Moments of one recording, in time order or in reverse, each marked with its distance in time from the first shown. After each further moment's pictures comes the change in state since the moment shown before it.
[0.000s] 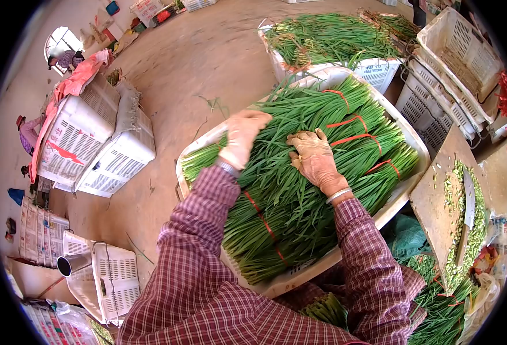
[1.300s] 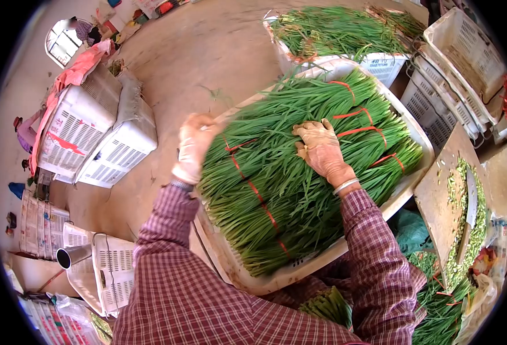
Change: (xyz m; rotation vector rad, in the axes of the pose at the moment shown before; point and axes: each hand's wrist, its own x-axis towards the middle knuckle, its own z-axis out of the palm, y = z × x) left_hand -0.050 0.004 -0.111 0.402 0.176 0.190; right_hand 0.001 -0.001 -0.004 -0.012 -0.053 0.010
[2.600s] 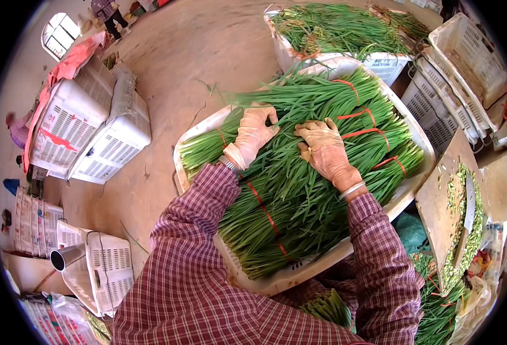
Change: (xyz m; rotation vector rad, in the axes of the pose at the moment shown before) left_hand 0.019 0.002 0.123 0.157 -0.232 0.295; right_hand 0.003 0.001 -0.007 -0.023 -0.067 -0.046
